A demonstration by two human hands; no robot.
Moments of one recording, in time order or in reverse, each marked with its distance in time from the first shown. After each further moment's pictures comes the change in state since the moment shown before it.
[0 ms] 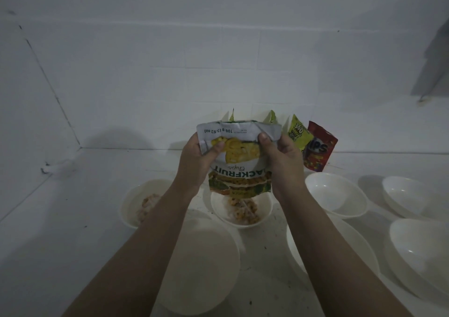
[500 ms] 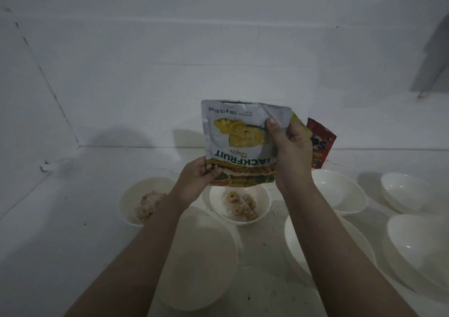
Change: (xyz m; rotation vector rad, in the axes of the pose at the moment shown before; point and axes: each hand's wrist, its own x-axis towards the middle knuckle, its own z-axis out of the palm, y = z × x) left_hand -0.021 -0.036 -0.018 0.096 -0.187 -0.245; right_hand -0.001 -0.025 0.001 0.047 0.045 -0.122
